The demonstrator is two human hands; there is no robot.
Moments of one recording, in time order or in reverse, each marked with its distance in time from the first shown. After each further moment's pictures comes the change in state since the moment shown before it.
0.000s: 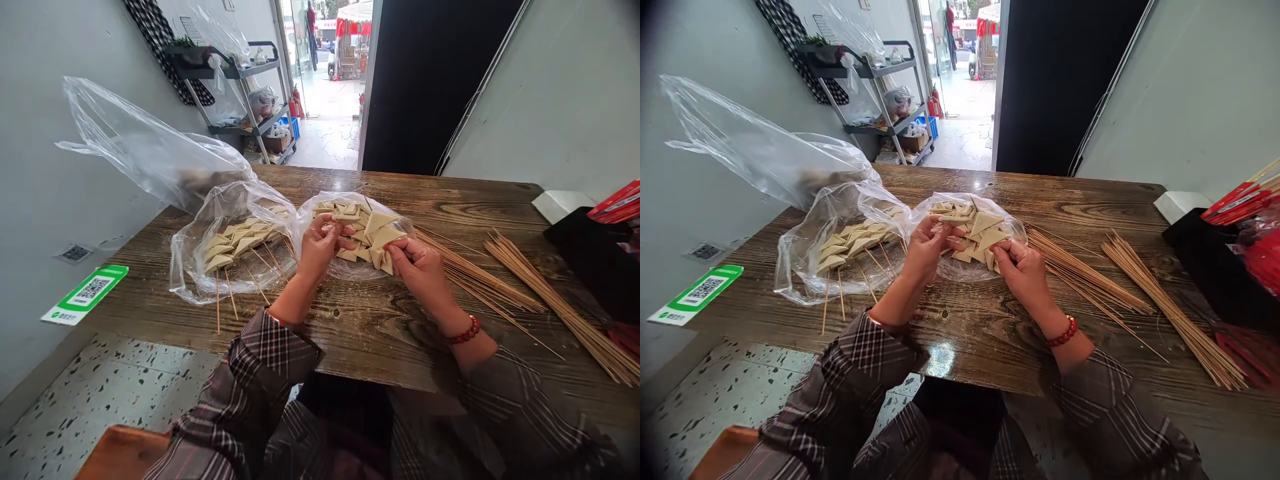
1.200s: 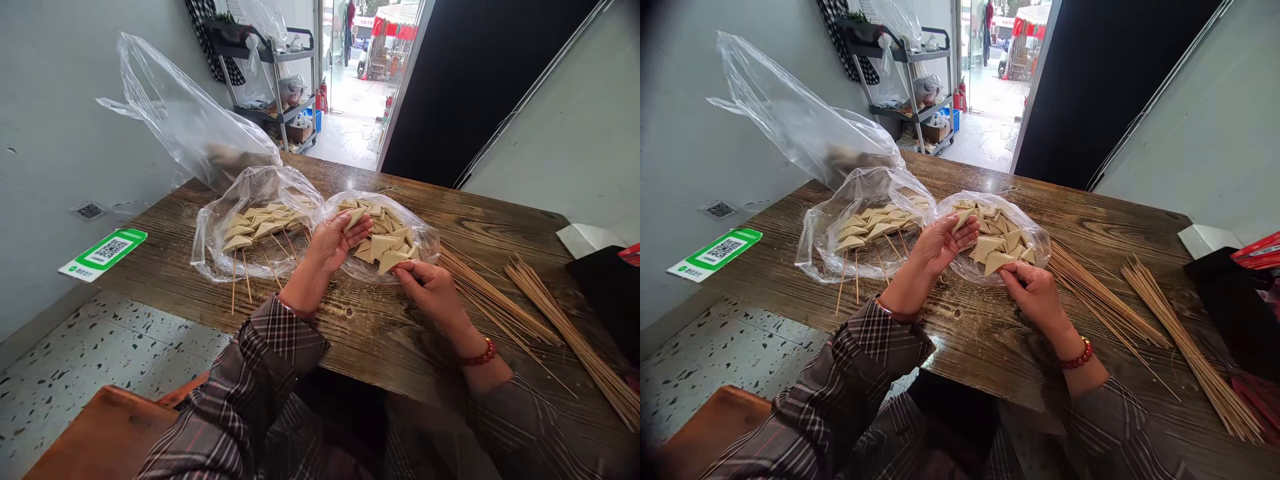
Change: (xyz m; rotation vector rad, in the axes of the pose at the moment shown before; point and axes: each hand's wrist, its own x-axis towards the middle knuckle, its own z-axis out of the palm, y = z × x) left_hand 0.002 0.015 -0.015 -0.502 0.057 -0.240; right_hand -0.012 0.003 0.004 -0.126 -0.237 -0.155
